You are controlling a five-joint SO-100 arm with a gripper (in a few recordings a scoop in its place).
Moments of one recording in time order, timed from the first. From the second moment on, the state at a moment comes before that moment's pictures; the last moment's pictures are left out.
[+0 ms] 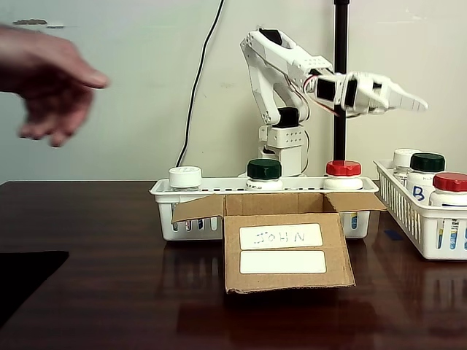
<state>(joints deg) -31.0 125.0 146.1 -24.3 85.7</state>
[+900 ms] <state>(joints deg) -39.9 103.0 146.2 -41.1 81.1</state>
